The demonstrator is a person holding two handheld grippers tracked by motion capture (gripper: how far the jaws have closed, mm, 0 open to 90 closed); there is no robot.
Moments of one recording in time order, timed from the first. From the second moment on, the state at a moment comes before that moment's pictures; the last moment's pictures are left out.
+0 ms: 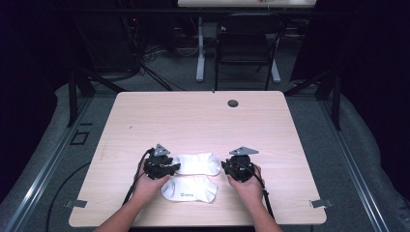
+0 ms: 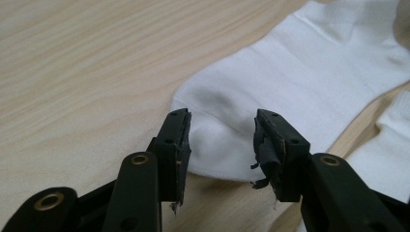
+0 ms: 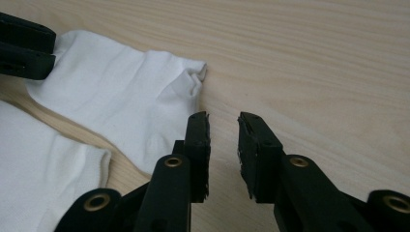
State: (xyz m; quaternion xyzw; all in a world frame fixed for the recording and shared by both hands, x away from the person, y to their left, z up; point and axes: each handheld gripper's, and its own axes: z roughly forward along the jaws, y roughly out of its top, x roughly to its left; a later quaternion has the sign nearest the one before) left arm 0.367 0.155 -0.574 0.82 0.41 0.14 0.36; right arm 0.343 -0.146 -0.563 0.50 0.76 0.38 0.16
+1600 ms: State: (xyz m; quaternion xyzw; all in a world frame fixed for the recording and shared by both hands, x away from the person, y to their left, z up) left arm 0.387 0.165 -0.576 0.83 0.42 0.11 0.35; right arm 0.365 -0.122 -0.570 0.47 0.79 0.37 0.13
